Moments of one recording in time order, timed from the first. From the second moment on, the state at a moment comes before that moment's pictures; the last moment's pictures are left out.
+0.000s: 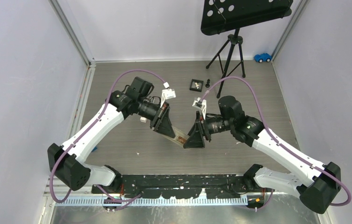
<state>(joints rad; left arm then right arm) -0.57 1.34 1.30 -0.91 1.07 0.07 0.71 1.02 0.85 -0.27 -0.87 0.34</state>
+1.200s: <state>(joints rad) -0.57 1.07 0.97 0.56 0.70 -1.06 0.74 0.96 0.84 0.30 -0.61 0.82</state>
